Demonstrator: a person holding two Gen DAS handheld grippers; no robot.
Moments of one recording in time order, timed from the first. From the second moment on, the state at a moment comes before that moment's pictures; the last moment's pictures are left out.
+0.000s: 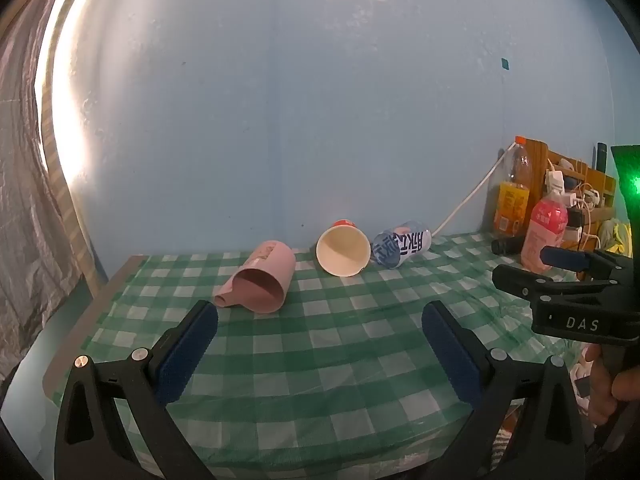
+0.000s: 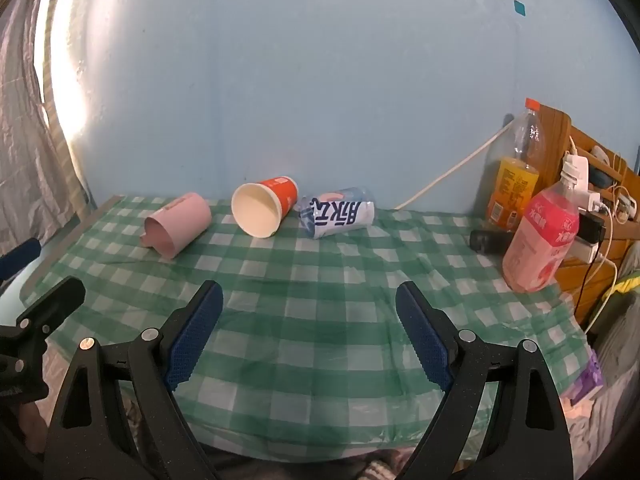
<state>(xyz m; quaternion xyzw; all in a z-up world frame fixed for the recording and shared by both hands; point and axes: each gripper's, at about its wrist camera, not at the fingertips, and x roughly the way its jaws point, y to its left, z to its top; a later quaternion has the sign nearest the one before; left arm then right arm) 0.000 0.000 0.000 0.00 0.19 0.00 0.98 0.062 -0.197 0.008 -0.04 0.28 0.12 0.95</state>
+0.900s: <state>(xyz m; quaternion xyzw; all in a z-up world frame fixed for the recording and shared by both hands) 0.000 0.001 0.000 0.00 0.20 0.00 0.98 0.059 -0.189 0.004 -0.05 0.28 0.12 0.95</state>
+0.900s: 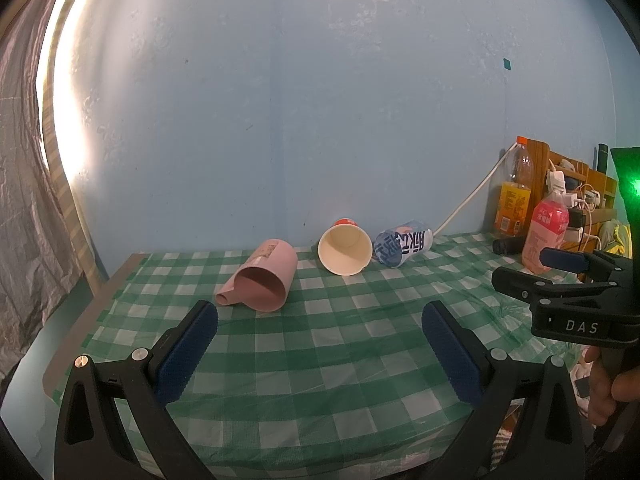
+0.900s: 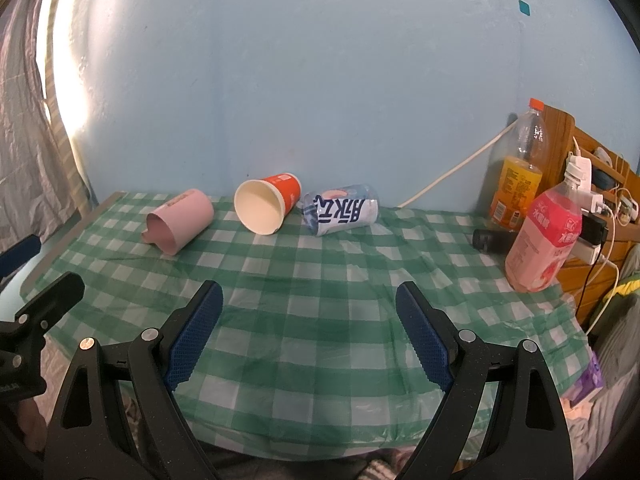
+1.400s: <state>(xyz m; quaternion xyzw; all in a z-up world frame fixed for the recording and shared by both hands) 0.001 0.003 0.004 -0.01 0.20 0.00 0.98 0.061 -0.187 0.001 -0.05 0.28 0.12 0.95</state>
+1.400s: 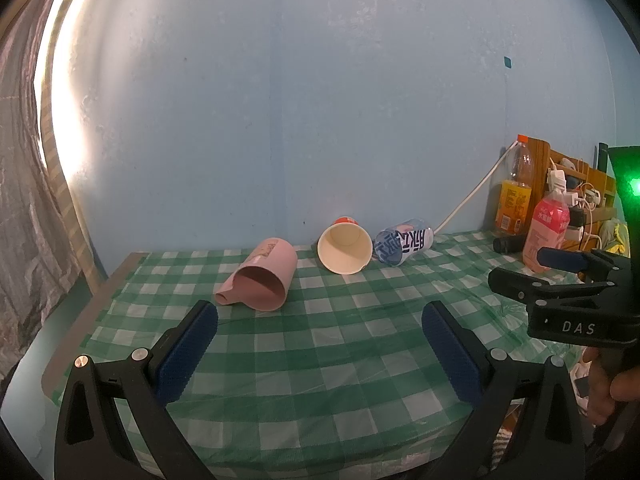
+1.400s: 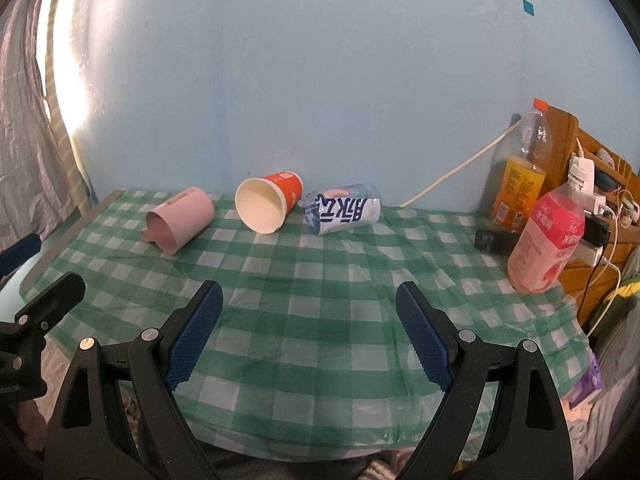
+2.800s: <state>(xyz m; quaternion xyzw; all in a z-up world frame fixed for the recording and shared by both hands) 0.161 0.049 -0.005 -0.11 0.26 0.00 0.96 0.383 -0.104 -0.050 0.15 0.59 0.14 0.78</state>
